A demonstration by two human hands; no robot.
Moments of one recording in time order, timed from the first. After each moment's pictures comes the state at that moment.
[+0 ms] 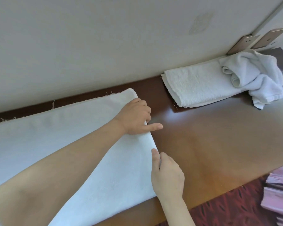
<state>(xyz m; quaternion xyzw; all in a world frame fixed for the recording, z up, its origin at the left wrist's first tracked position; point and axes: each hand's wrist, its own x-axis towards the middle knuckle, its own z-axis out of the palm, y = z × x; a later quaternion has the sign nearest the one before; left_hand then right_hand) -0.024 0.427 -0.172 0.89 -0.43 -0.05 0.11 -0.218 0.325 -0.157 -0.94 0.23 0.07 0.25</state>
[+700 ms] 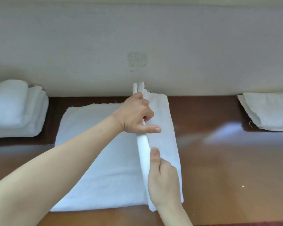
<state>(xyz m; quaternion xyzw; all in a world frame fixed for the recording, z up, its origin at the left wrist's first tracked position) -0.083 0.725 -0.091 0.91 -0.36 0.07 0.19 -0.253 0.581 -0.057 -0.87 0.10 0.14 0.46</state>
